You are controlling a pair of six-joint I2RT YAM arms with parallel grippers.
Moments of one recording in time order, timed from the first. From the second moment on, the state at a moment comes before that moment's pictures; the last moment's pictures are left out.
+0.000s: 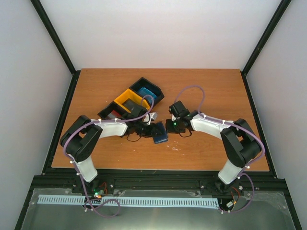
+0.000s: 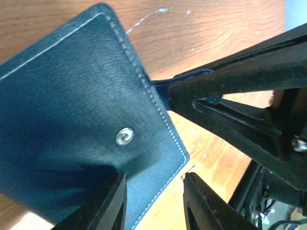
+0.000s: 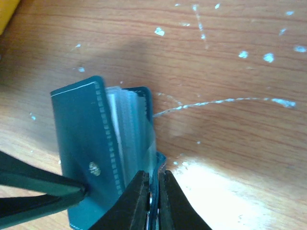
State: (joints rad) left arm -0.65 1.75 0.86 -0.01 0.62 -0.63; right arm 0.62 1.67 0.98 -0.40 -0.18 0.57
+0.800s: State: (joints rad) left arm -0.66 1.75 0.94 -0.18 0.50 -0.62; right arm 0.62 1.70 0.96 -0.35 -0.38 0.51
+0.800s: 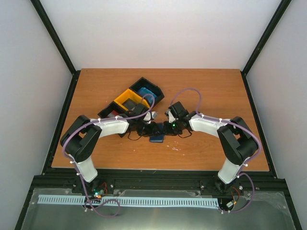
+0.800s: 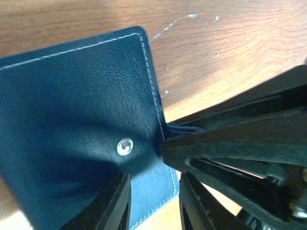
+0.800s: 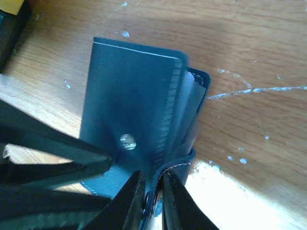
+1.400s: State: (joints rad) left arm -0.66 1.61 0.88 -0.25 0.32 -0.76; right arm 0.62 1.79 1.06 -0.45 -0.38 0.49
